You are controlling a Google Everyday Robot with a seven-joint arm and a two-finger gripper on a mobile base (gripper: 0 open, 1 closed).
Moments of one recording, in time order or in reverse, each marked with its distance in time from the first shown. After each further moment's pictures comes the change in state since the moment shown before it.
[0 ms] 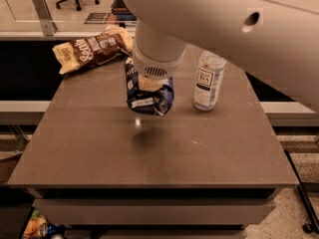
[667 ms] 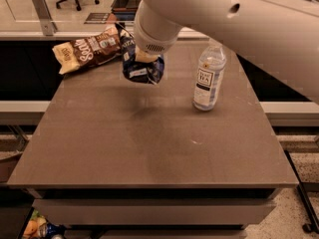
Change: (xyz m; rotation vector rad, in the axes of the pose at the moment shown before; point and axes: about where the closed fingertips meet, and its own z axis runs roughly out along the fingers) arm -0.022 -0.084 0.032 0.145 -0.133 -0.076
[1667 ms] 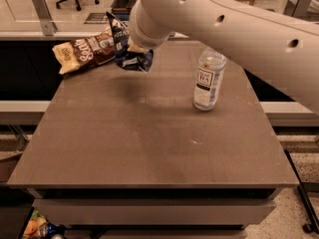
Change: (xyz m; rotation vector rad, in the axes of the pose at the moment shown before) arm -0.018 -0.043 0.040 0.116 -0.126 -0.045
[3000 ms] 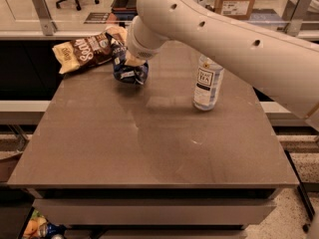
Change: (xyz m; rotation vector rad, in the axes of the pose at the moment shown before) arm 0.009 0.025 0.060 -0.142 -0.023 0.024
